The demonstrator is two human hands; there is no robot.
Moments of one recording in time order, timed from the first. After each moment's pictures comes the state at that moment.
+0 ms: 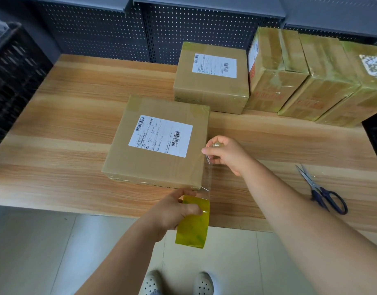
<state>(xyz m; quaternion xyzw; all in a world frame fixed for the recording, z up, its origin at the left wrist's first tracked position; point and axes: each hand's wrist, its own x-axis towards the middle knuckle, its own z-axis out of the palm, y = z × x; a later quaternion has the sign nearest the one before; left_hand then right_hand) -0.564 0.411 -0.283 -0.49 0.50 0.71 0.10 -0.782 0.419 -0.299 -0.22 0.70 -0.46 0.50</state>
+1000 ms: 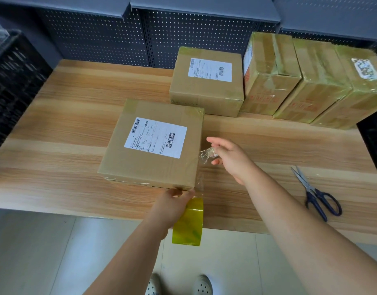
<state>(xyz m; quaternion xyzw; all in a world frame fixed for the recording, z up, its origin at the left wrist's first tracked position) -0.585 0.416 -0.282 -0.59 0.51 0.62 0.05 -0.788 0.438 -0.295 -0.26 0.74 -0.45 0.43</state>
